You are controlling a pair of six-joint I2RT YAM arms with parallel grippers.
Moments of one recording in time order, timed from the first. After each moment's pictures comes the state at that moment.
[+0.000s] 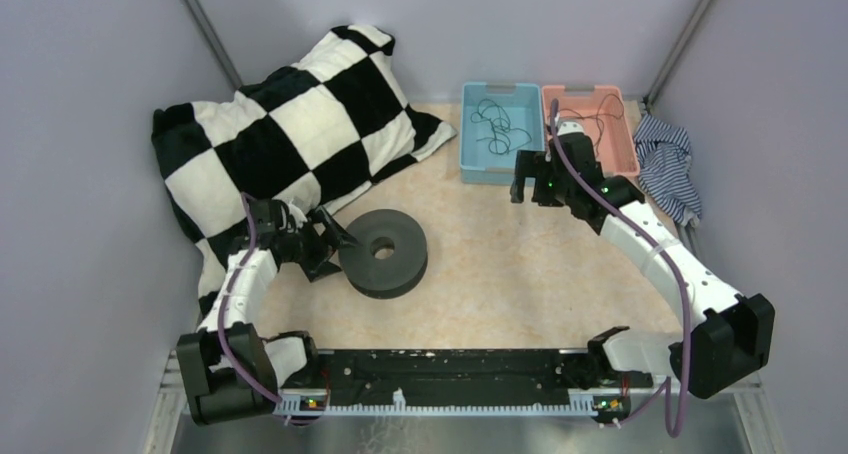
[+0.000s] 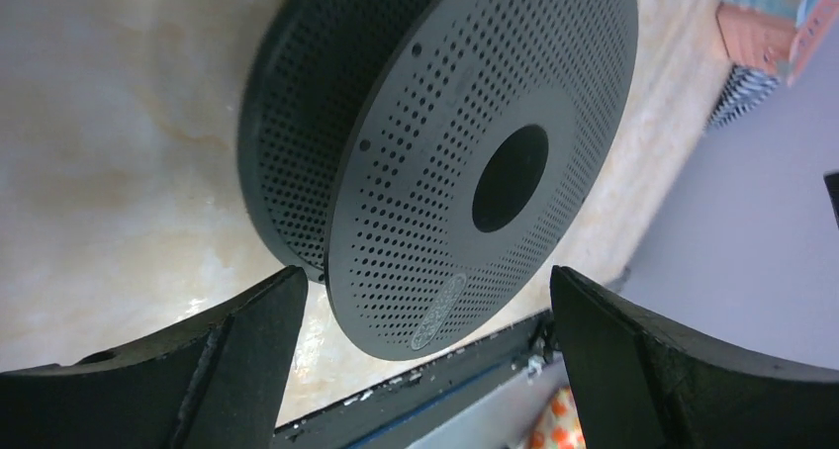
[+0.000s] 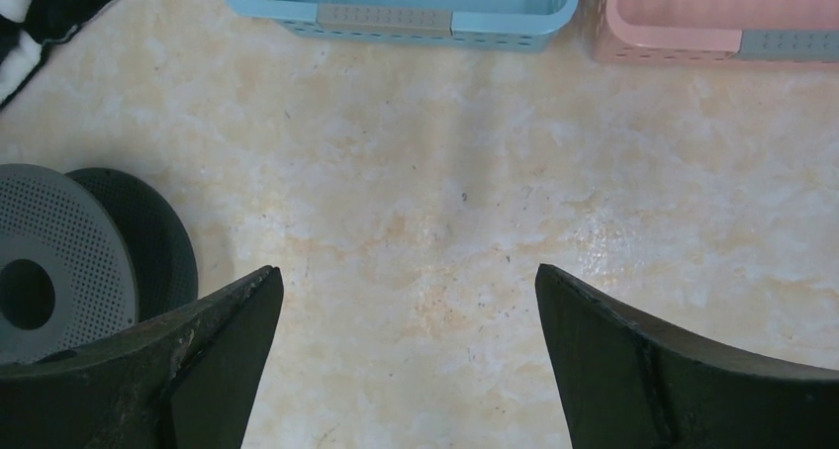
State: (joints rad) left arm 0.18 1.10 0.68 -0.64 0.60 -0.55; right arm 0.43 1.24 1.12 -0.60 0.16 0.37
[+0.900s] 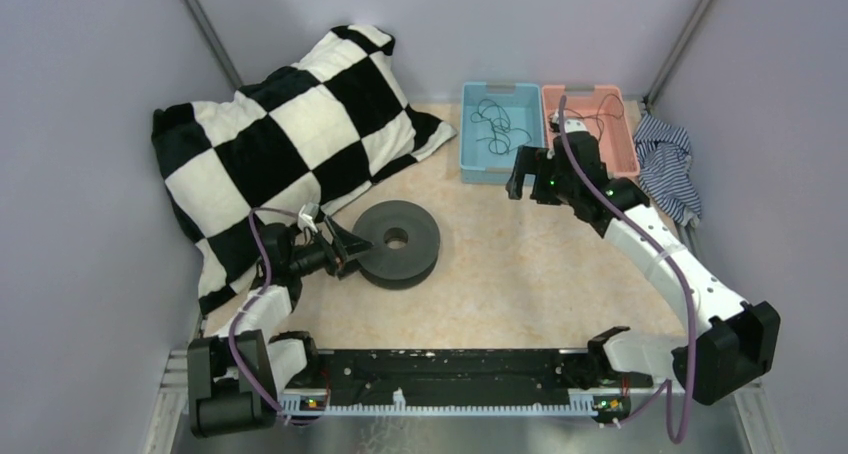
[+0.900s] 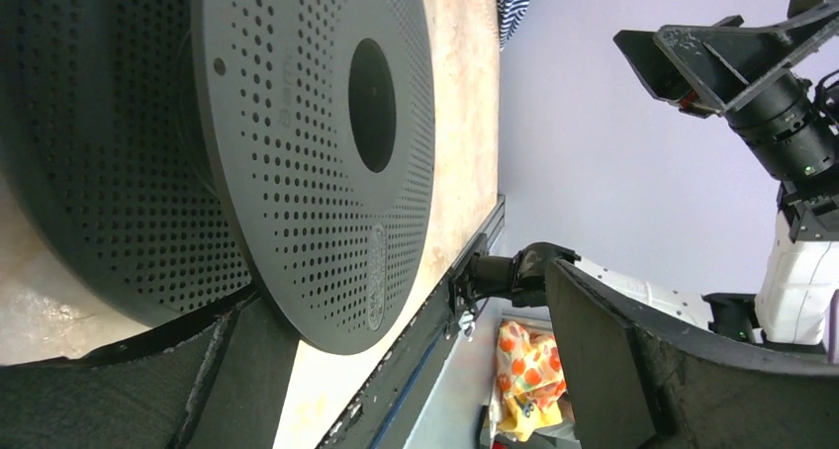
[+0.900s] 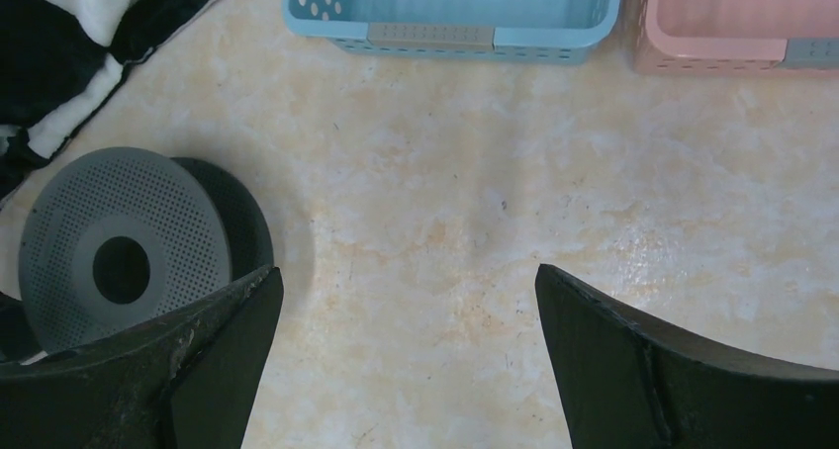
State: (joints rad) left arm 0.14 1.04 0.28 0.22 1.07 -0.85; right arm 0.43 1.22 1.12 -0.57 0.10 0.42
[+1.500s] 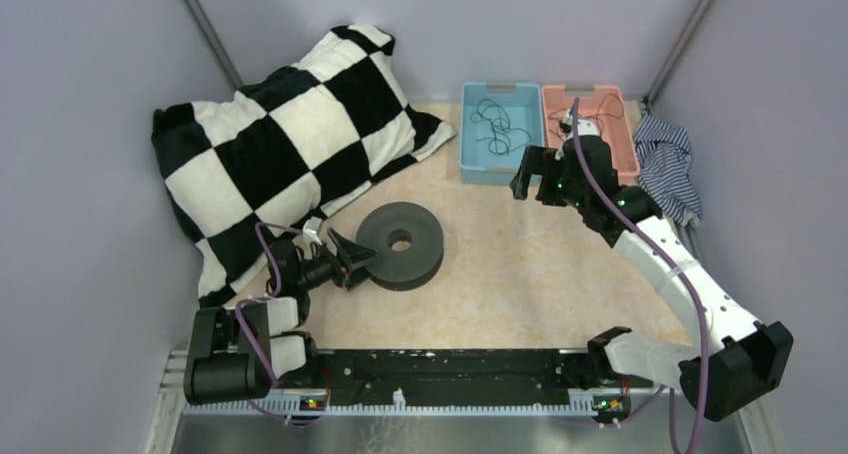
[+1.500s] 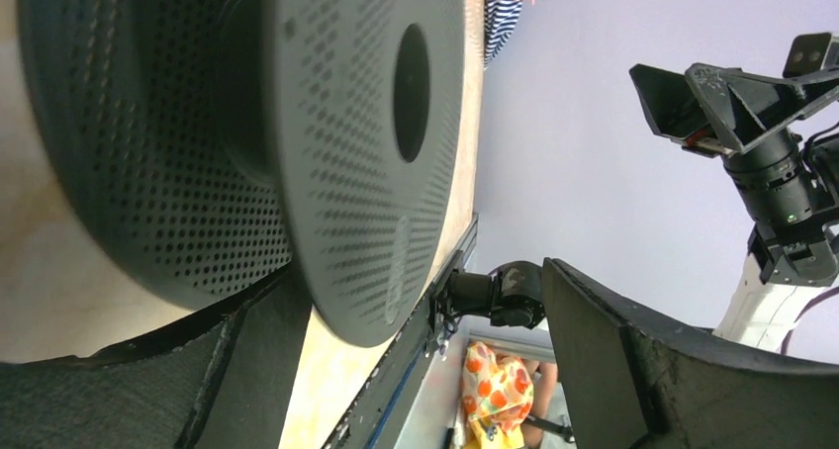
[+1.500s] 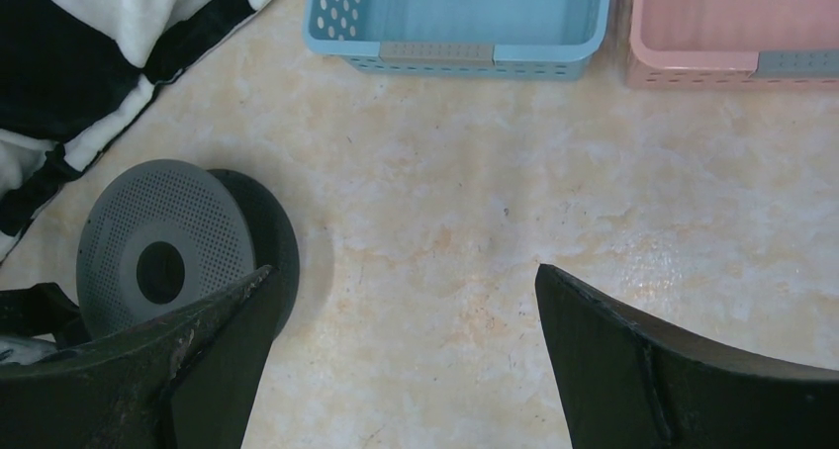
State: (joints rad) left arm 0.10 1.18 0.10 0.70 1.01 -1.10; right arm 0.43 1.13 1.10 -0.56 0.11 0.43
